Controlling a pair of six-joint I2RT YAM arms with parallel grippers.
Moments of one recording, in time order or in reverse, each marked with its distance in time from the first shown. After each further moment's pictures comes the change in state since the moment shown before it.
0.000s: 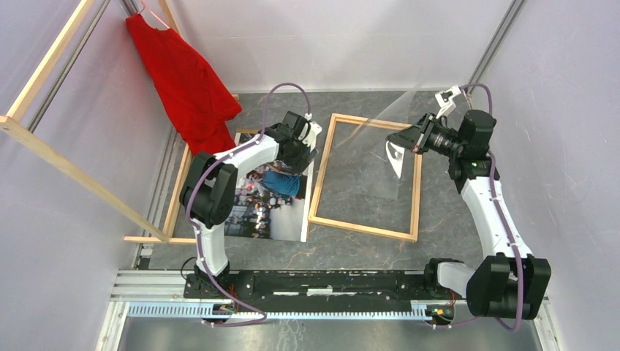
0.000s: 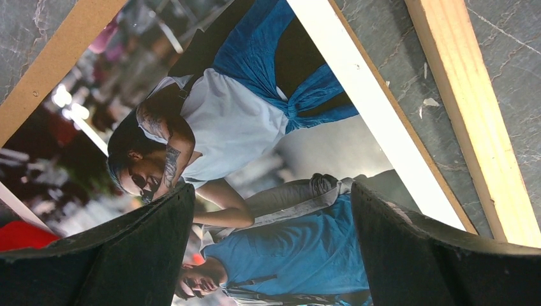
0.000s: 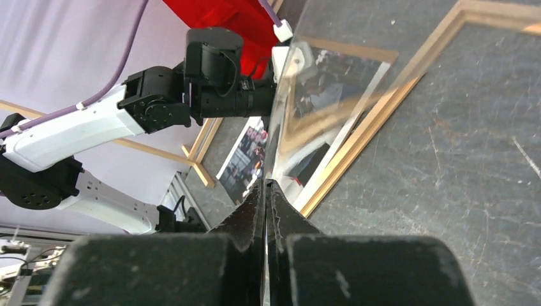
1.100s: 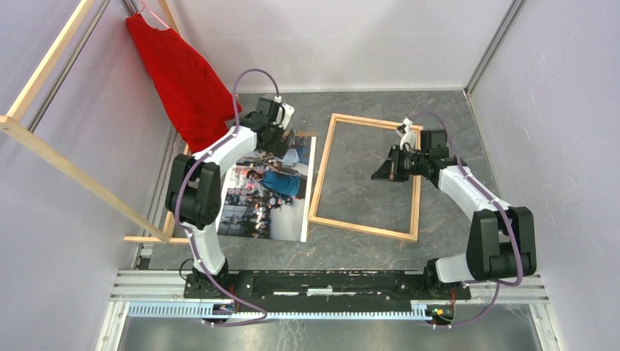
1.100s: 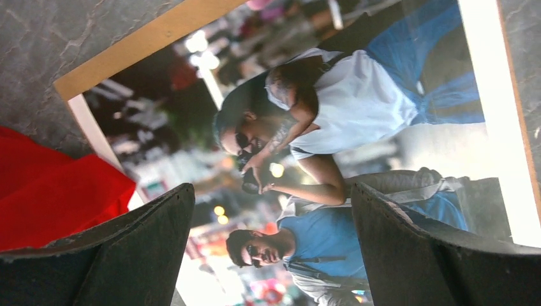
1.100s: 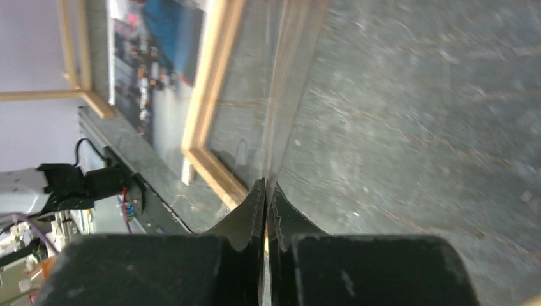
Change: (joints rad) left arm 0.164 -0.067 0.015 -0.012 -0.036 -0.059; right arm 0.153 0.243 -0.068 -0.294 0.208 -0.315
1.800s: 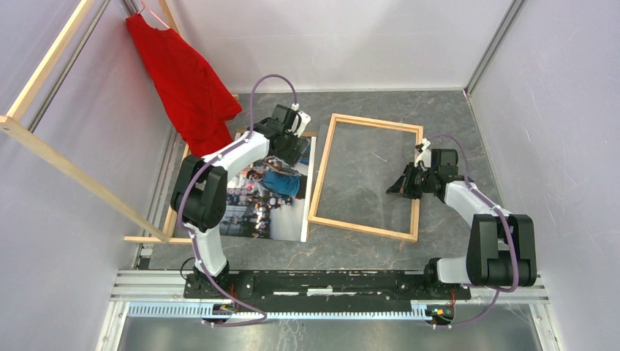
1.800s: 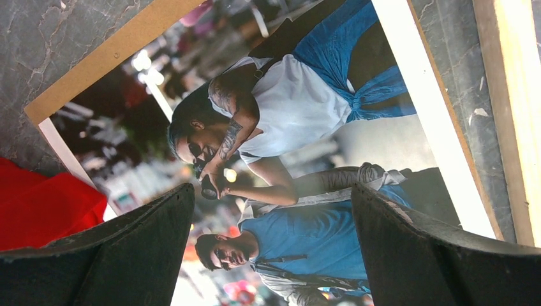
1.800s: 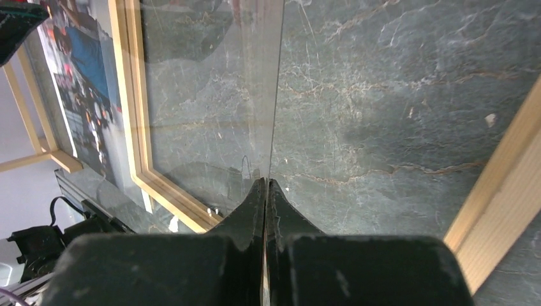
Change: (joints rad) left arm -0.110 0.001 -0.015 0.000 -0.026 0.001; right arm -0.115 -0.049 -0.193 0.050 0.156 0.069
